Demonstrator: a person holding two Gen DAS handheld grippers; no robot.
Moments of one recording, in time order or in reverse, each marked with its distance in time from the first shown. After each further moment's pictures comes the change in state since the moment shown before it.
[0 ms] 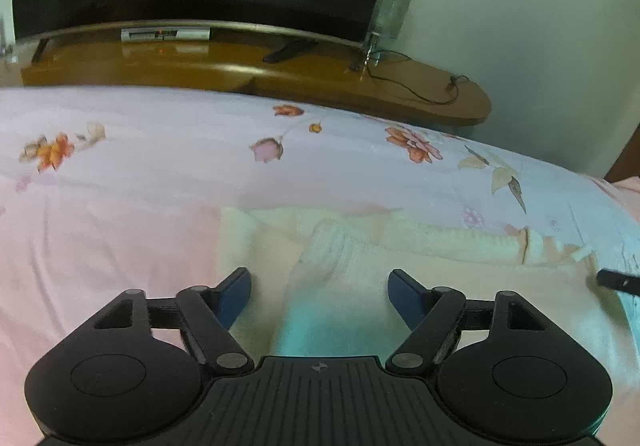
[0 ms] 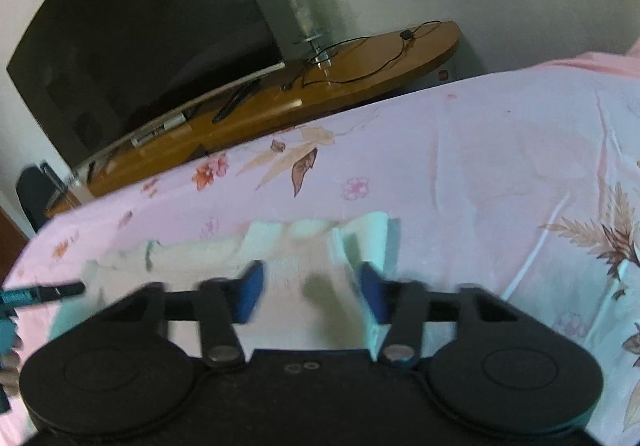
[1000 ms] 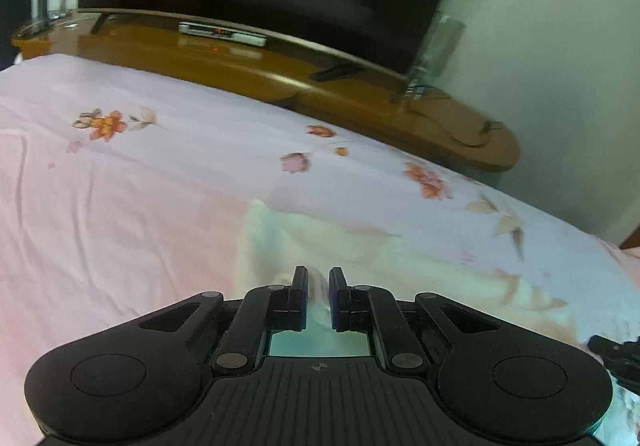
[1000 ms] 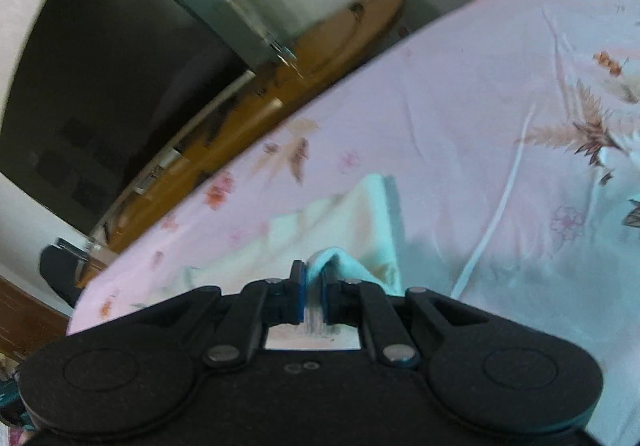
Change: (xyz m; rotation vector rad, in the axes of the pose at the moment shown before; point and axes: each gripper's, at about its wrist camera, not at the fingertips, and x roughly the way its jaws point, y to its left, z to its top) left arm -0.034 -0.008 -0.001 -0.191 -0.055 0.095; right arm -0.019 -0.018 -0.007 0.353 0.038 0.034
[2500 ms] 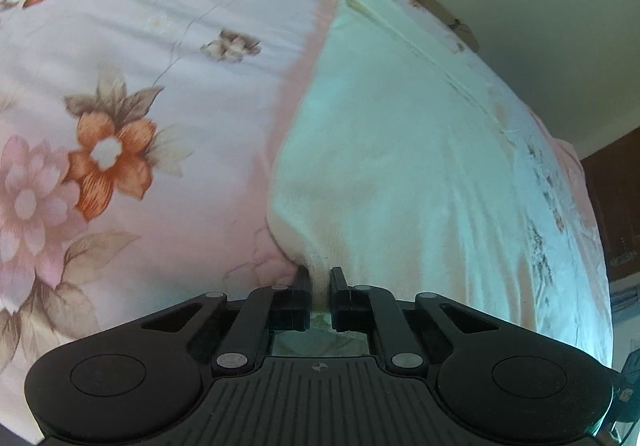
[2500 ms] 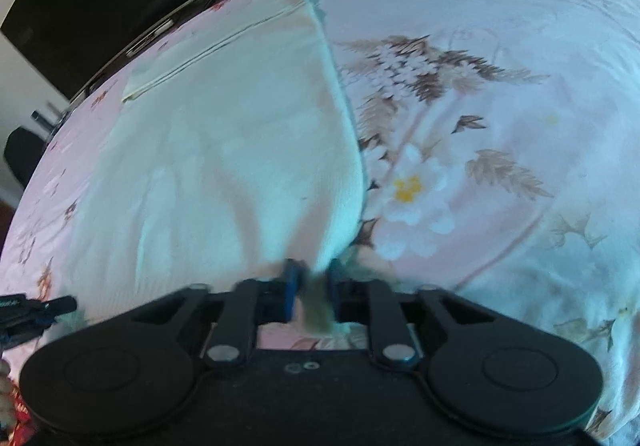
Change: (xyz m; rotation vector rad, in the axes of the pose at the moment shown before) left arm -0.270 0.129 -0.288 -0.139 0.313 -0.195; right arm -0.251 -0.017 -0.311 -0.142 0.185 -0.127
